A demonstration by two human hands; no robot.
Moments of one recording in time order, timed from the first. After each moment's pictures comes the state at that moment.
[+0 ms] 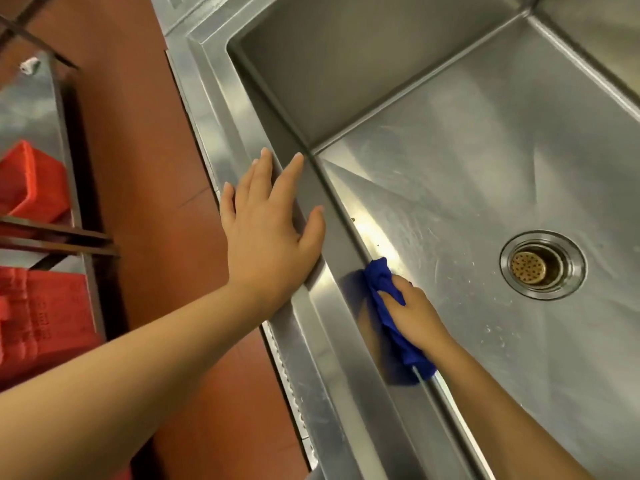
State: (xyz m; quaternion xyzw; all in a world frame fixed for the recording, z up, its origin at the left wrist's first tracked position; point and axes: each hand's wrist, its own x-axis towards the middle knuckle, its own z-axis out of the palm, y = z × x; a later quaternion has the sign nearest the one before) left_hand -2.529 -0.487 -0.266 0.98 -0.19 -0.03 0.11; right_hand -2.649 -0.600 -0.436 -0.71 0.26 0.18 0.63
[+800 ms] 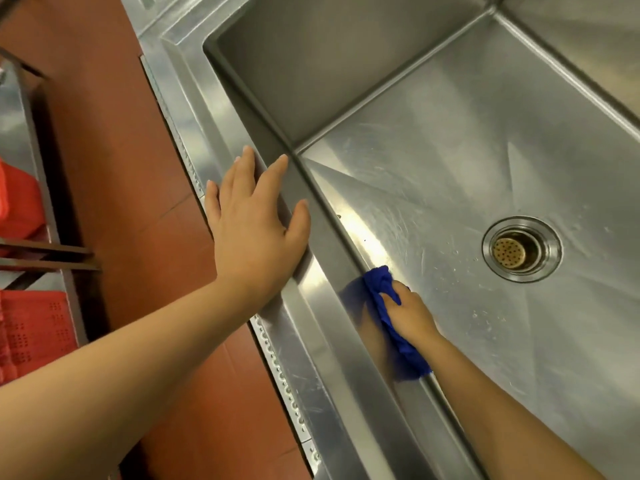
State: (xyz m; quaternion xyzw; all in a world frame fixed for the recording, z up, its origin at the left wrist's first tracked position) left_hand -2.529 -0.486 -0.266 0.97 -0.20 -0.03 0.12; right_hand -2.664 -0.595 -0.467 -0.72 0.32 0.20 0.58
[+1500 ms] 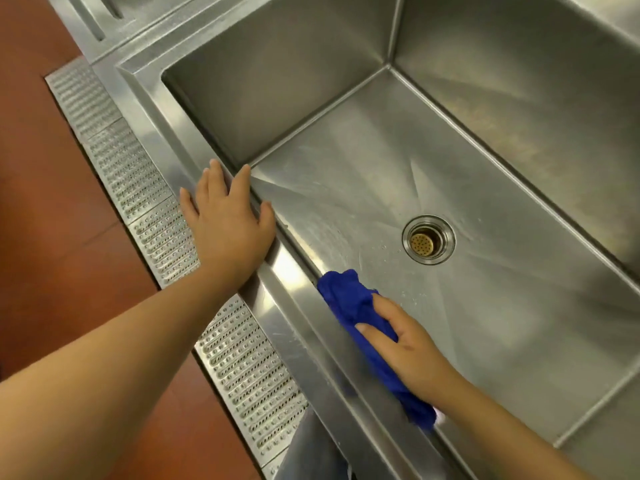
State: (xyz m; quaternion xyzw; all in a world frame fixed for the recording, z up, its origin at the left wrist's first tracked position) left_hand -2.526 -0.488 -0.267 0.97 -0.21 -0.03 0.11; right_hand -2.752 -0.595 -0.294 -0.70 0.25 0.08 0.67
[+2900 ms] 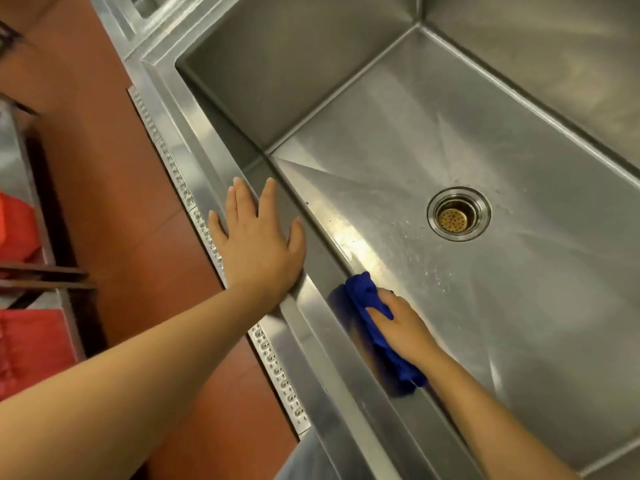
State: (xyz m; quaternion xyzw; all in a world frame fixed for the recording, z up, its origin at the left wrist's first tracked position) left_hand -2.619 -0.503 -0.267 0.98 -0.18 -0.04 0.02; right_hand -2.778 -0.600 -0.411 -0.72 0.26 0.15 0.63
